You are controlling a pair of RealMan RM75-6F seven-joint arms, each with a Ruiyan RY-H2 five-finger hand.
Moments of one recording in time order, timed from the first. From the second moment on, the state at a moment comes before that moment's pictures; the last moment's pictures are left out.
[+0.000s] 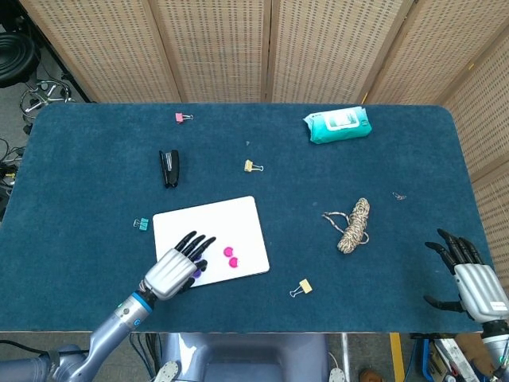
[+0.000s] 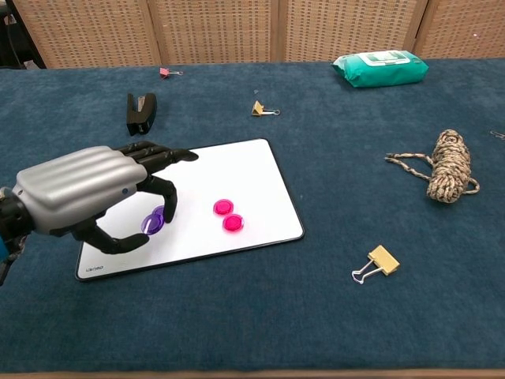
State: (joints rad) left arm -0.53 -1.56 0.00 -1.55 1.55 1.04 0.39; right arm 0.14 -0.97 -0.01 -1.63 -1.56 1.35 0.21
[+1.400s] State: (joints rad) left arm -0.61 -1.67 -0.04 -1.46 1.36 0.96 0.41; right arm 0.14 -0.97 -0.01 -1.63 -1.55 1.33 0.22
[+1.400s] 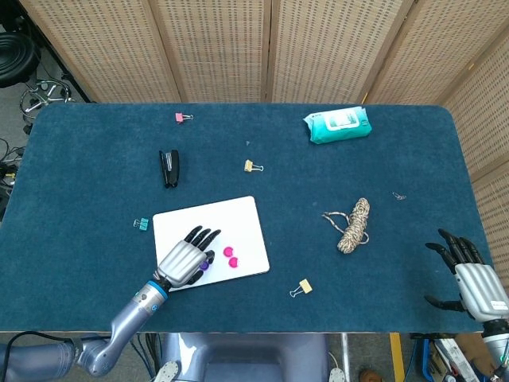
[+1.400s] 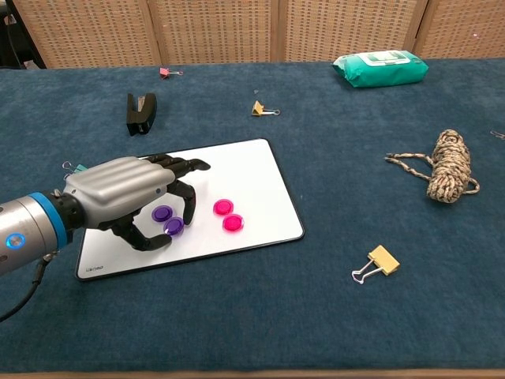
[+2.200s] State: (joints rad) left arm -0.62 -1.68 -0.03 -1.45 1.34 0.97 0.42; right arm 0.14 -0.97 -0.01 -1.63 -1.55 1.33 0.22
